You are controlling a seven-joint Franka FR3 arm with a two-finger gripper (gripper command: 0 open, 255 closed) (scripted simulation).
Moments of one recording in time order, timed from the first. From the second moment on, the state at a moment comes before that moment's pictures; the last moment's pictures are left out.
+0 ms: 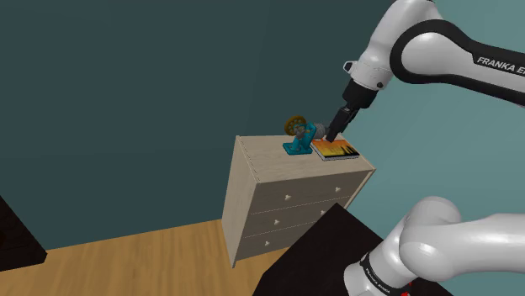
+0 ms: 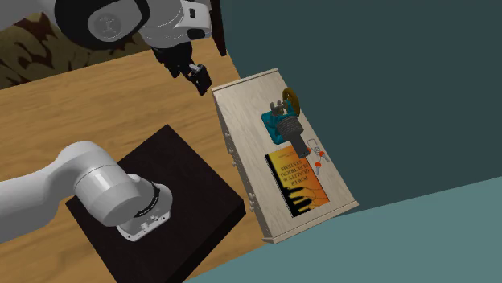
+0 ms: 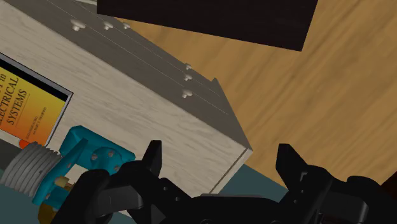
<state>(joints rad) 0.02 -0.78 -0.03 -2.39 0.02 1.67 -0.15</state>
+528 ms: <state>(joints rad) 0.02 -0.65 -0.17 -2.36 -0.05 1.76 -0.38</state>
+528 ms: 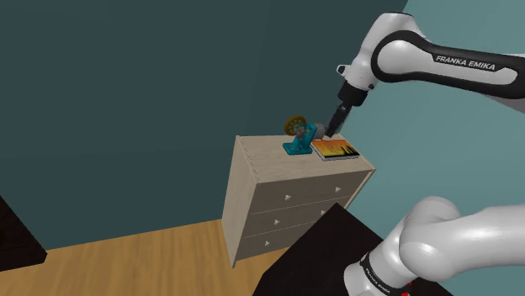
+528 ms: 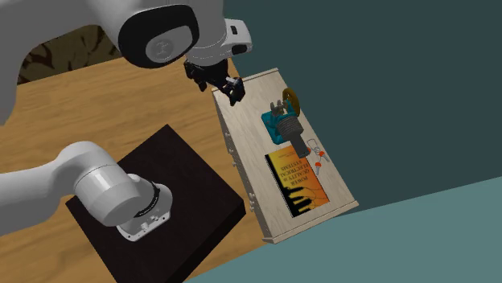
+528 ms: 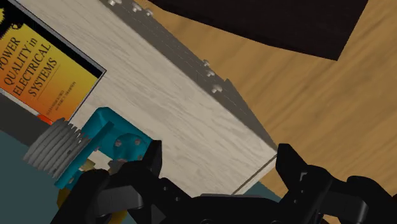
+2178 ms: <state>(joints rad) 0.06 0.00 -0.48 -2.05 0.05 2.06 -1.11</state>
